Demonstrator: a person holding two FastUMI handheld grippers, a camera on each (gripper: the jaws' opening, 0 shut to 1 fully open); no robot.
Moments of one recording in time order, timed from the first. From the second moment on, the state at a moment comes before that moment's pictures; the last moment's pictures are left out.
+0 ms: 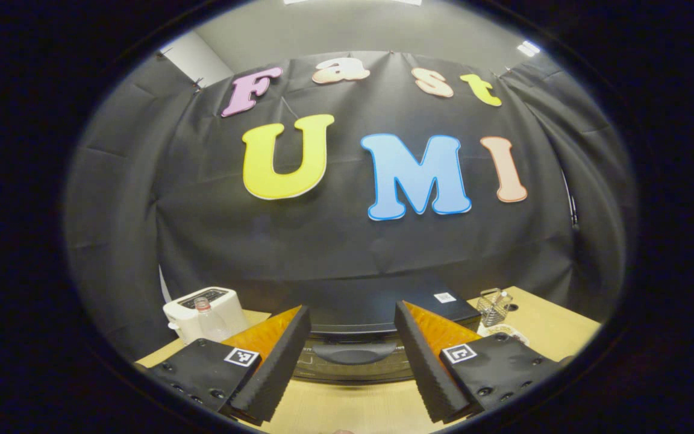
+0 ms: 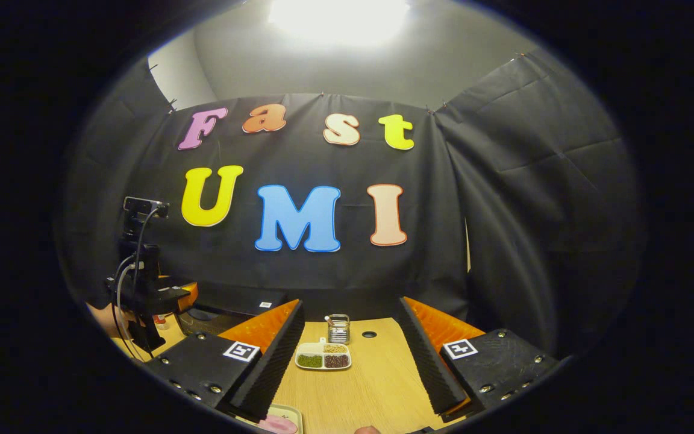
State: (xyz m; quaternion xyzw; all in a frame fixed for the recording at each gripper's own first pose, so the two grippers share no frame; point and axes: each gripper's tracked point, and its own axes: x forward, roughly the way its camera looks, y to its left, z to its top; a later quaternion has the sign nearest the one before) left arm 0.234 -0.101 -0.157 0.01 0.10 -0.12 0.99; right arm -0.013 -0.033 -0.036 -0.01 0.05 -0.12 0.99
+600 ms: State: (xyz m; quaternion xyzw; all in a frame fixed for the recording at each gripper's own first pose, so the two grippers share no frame) left arm 0.278 -0.112 -0.249 0.01 0.16 -0.13 0.98; right arm -0.011 -0.033 -0.044 -0.03 0.08 -0.17 0.98
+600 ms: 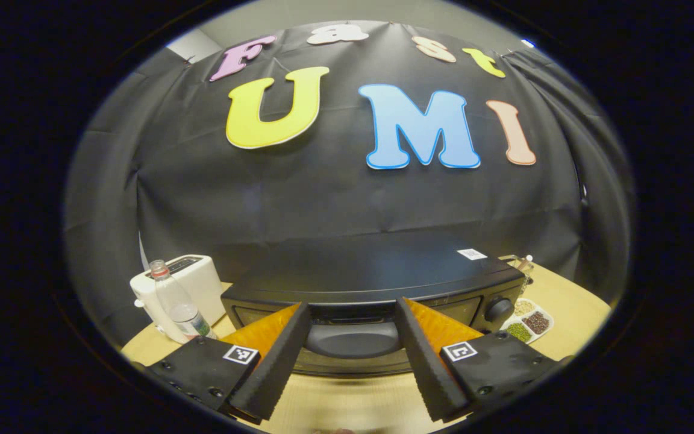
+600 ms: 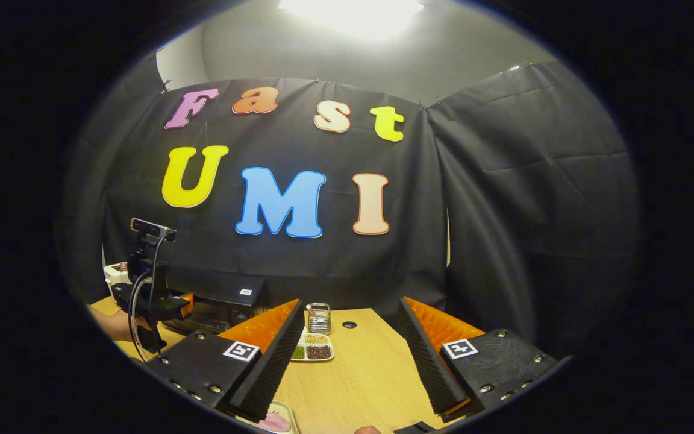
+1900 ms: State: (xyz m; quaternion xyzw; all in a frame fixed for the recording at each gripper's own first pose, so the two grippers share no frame) left arm 0.125 -0.082 -0.341 0.06 0.27 -0.10 0.96; right arm 0.000 -0.024 -0.058 -0.01 0.09 -0.06 0.99
